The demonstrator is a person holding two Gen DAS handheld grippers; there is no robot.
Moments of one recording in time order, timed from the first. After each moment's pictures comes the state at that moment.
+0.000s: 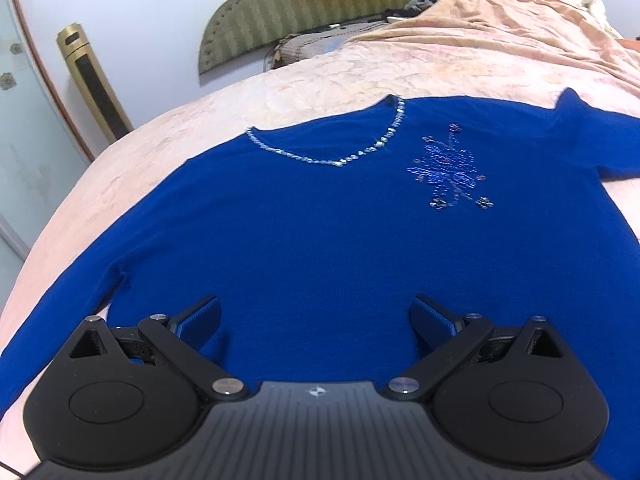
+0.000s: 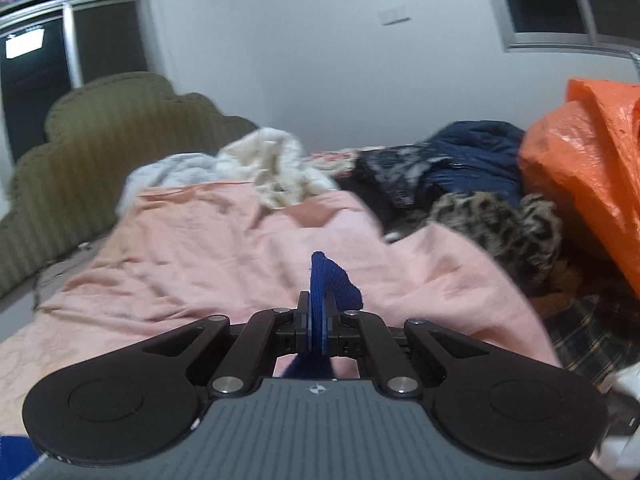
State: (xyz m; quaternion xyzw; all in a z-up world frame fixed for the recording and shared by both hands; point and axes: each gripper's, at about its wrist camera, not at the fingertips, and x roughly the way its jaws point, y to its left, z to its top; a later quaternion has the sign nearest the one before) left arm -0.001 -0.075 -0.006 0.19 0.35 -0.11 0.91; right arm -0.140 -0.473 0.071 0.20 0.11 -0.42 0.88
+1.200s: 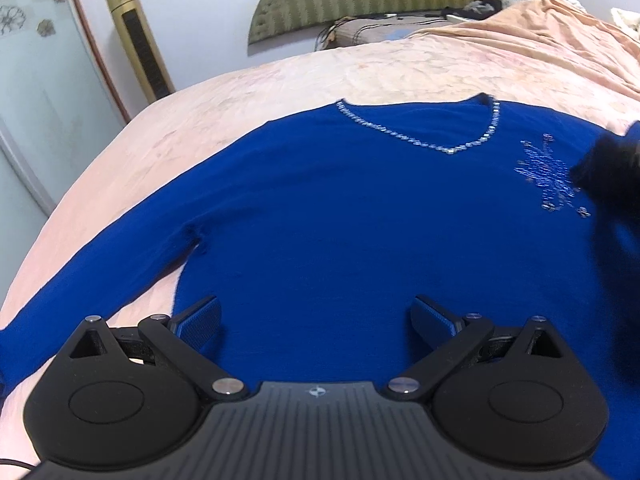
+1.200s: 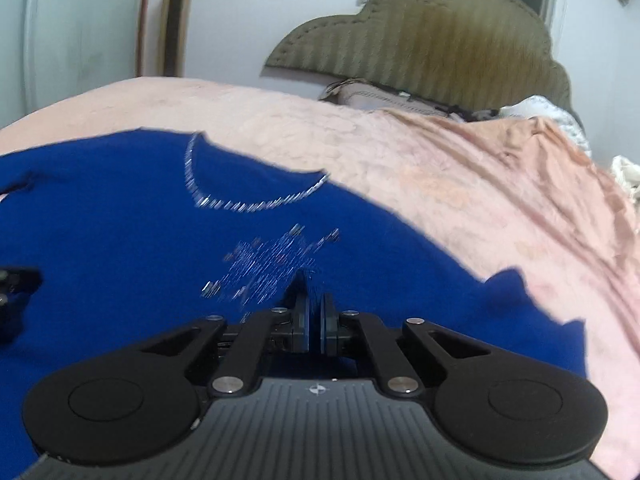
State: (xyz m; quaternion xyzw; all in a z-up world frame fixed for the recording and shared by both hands) left arm 0.030 0.000 -0.004 0.14 0.38 -0.06 0.91; right arm 0.016 -0.168 0.016 -0.08 0.31 -0.04 0.95
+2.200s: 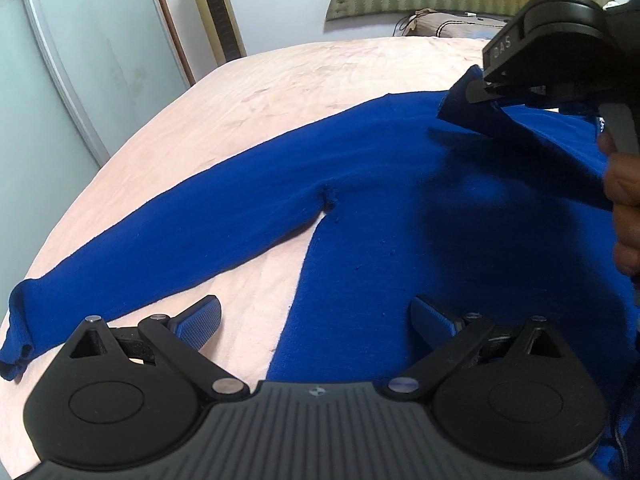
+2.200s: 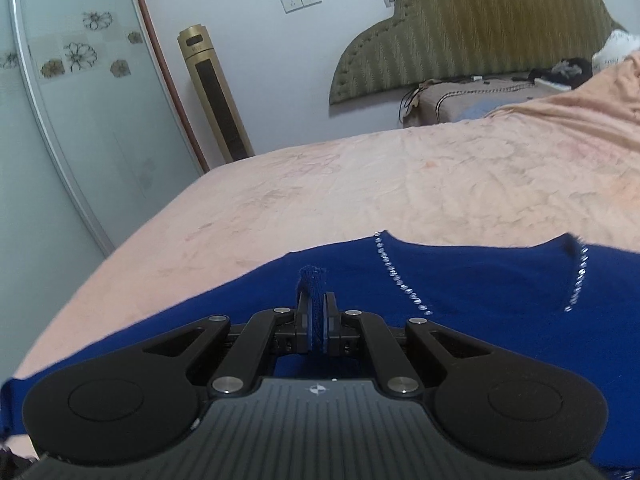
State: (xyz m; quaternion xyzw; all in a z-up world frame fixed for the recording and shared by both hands) left arm 0.048 0.069 -0.010 0.10 0.40 0.03 0.91; right arm 0.142 -0.027 0.025 0.14 0.28 0.07 0.95
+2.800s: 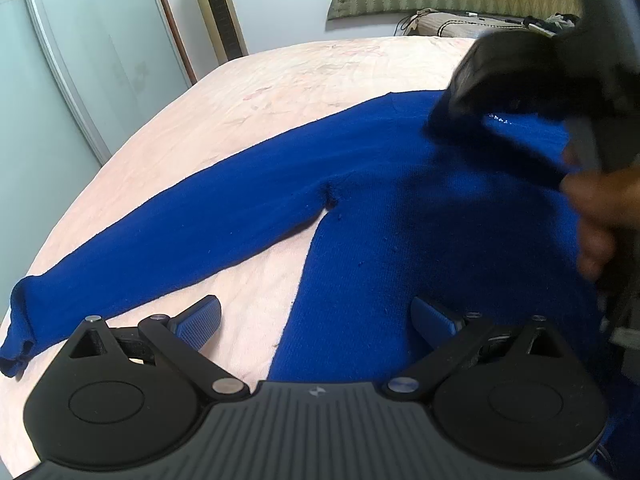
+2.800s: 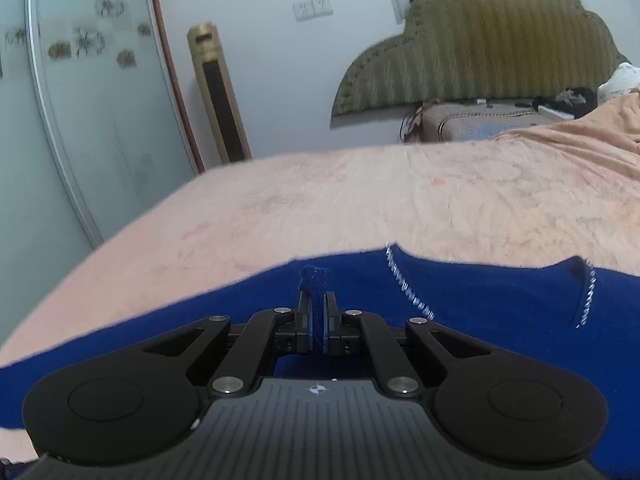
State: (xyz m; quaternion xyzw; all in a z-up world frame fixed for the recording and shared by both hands) left arm 0.047 0.063 -0.008 0.10 0.40 0.03 0.91; right arm 0.154 -0.005 0.017 0.09 0.27 0.06 0.96
